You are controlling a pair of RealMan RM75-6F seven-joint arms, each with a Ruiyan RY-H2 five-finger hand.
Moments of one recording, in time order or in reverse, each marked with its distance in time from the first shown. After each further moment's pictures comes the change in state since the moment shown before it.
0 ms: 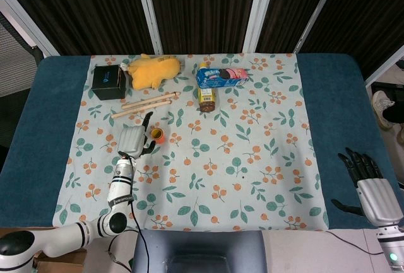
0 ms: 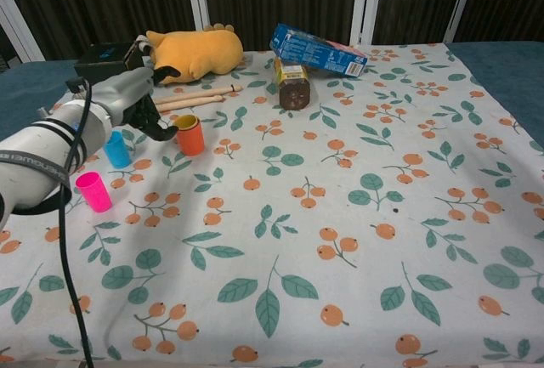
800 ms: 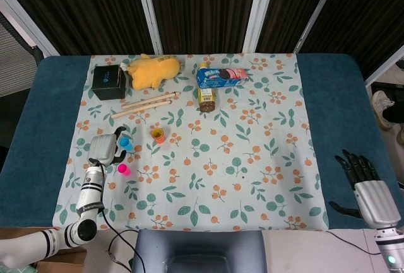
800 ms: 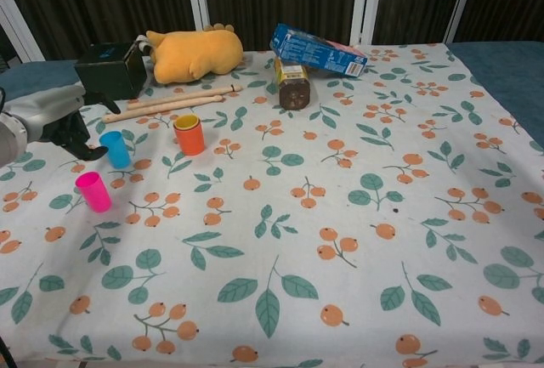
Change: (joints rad) left arm 0.106 0.223 0.102 -0.173 -0.087 -0.010 0.045; right arm -0.006 -0.008 -0.010 -0.002 -0.024 0.014 -0.009
